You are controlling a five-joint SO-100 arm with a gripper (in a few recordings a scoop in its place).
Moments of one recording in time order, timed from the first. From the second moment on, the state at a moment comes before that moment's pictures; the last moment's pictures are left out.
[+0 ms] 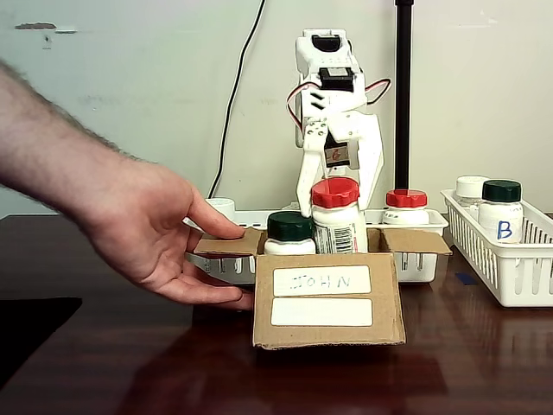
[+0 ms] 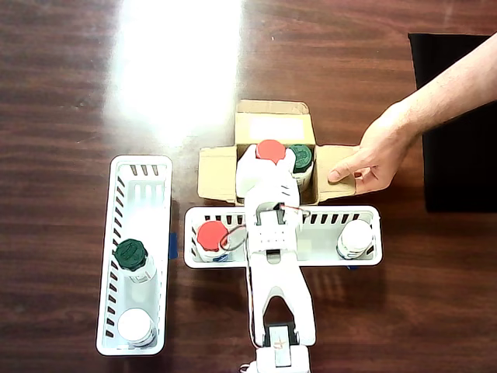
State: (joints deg) arm 3.2 88.9 100.0 10.3 101.0
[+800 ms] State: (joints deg) arm 0.6 101.8 100.0 30.1 99.8
